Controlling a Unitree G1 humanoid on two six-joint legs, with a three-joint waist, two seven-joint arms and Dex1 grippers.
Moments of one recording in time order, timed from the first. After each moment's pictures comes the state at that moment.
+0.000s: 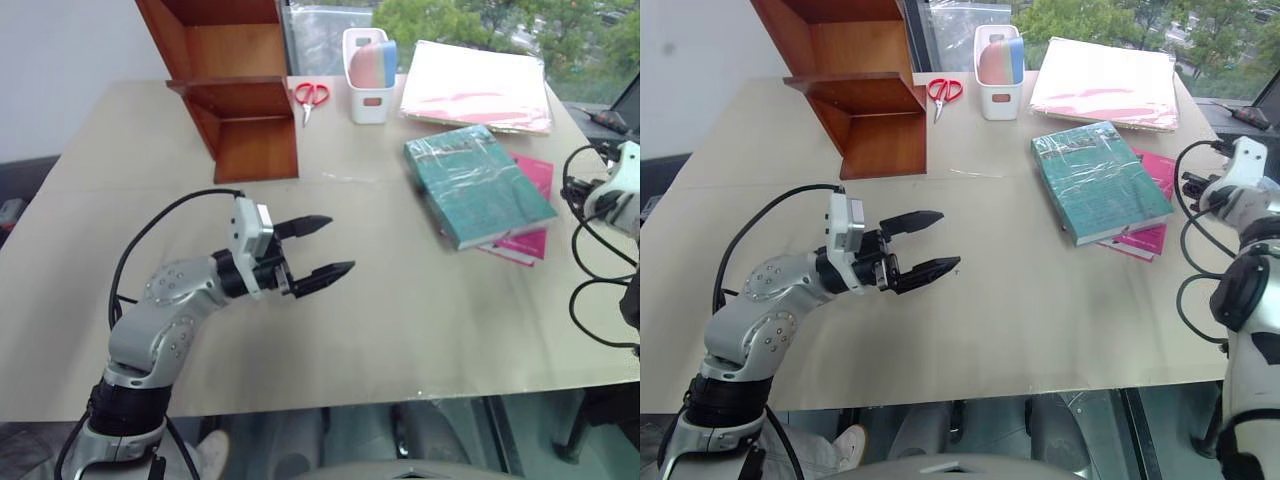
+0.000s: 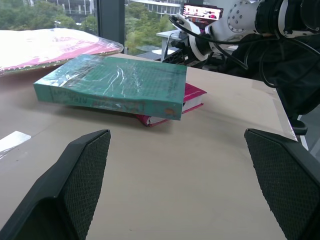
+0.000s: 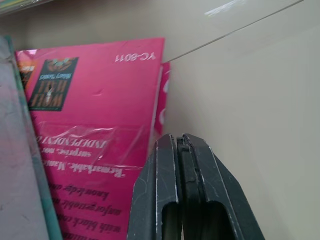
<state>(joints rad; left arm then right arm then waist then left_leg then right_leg) -0.24 0.60 0.04 -0.38 -0.65 0.44 -0.91 -1.17 -0.75 -0.41 1.37 0.15 0.50 0.41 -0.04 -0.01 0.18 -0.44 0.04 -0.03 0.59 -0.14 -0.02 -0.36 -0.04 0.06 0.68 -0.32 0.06</state>
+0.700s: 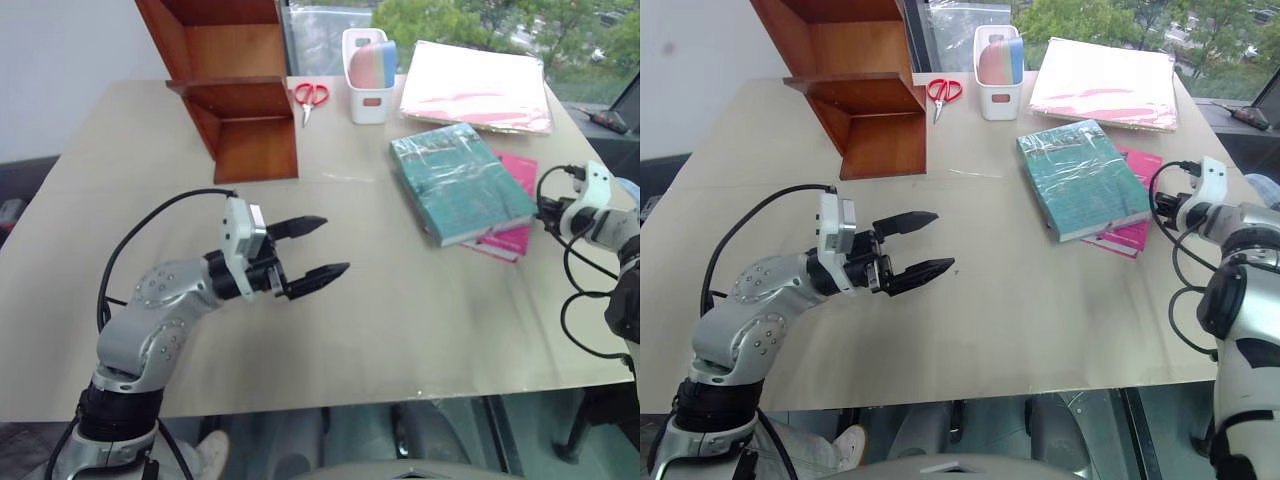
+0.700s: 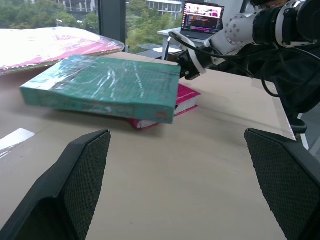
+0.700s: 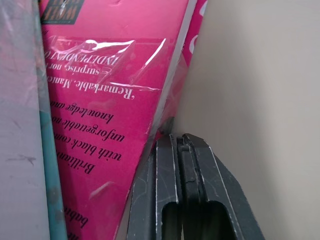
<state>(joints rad) -0.21 0.63 0.08 -0.41 -0.69 0.46 -0.94 -1.13 -0.69 -0.33 1.37 0.11 0.55 0.67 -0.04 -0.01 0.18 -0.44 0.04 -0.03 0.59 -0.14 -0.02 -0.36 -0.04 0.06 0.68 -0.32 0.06</state>
